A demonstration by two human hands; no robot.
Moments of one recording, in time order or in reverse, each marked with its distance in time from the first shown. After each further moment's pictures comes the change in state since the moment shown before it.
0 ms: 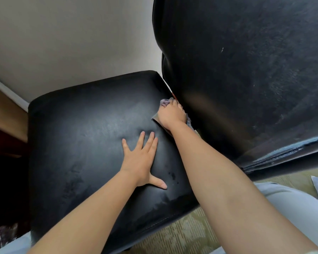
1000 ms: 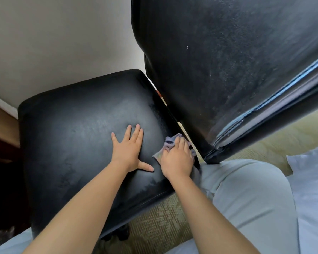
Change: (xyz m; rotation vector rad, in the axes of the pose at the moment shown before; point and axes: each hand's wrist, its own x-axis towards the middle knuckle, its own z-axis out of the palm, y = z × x) left_hand -0.009 0.007 -0.004 0.006 0.010 -0.054; right_hand -0.179 0.073 0.010 -0.078 0.058 0.186
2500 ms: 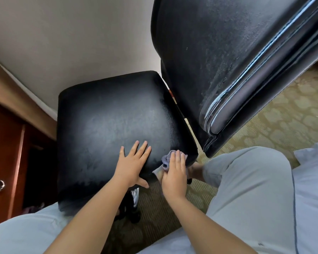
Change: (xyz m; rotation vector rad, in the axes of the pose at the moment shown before) left_hand -0.106 0.008 0.053 0.115 0.006 0.082; right_hand -0.116 0.026 0.063 0.235 0.176 -0.169
